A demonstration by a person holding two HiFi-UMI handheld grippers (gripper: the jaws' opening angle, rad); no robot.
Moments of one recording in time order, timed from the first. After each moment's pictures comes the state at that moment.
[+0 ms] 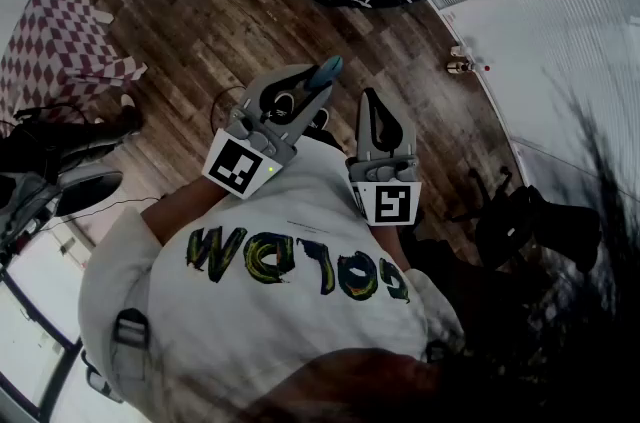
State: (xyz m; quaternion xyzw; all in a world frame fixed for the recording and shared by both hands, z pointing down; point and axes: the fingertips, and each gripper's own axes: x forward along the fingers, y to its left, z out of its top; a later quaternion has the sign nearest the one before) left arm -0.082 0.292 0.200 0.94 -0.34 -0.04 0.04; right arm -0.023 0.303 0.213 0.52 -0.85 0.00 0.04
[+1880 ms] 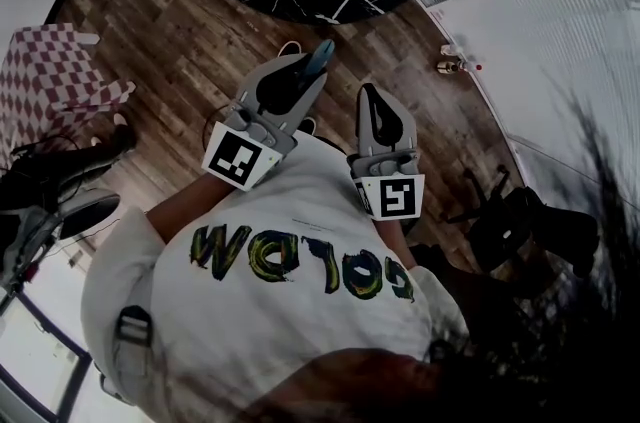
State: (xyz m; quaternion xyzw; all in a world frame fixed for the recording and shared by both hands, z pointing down) left arm 0.008 0.179 0.222 0.93 -0.35 -0.03 0.07; right arm 0.073 0.205 0.236 0.53 -0.85 0.02 0.04
